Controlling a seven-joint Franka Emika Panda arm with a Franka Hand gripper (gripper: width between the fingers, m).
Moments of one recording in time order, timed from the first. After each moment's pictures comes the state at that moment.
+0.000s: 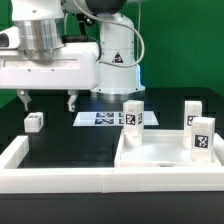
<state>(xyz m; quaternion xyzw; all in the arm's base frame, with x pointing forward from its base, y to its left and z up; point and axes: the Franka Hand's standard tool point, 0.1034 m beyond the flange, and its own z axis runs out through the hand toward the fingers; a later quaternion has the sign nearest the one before) 0.471 -0.173 0.074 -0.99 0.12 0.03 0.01</state>
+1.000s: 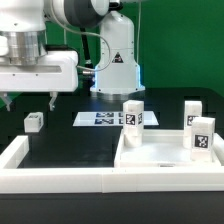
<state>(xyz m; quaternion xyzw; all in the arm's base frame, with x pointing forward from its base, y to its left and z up) 0.408 -0.208 0.052 -1.00 -0.05 0.04 -0.02</state>
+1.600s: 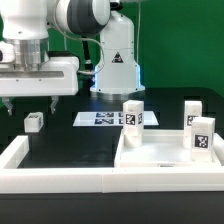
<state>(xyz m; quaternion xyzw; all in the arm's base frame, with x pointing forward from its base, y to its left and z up) 0.397 -0.210 0.043 -1.00 -0.07 0.05 -0.02</state>
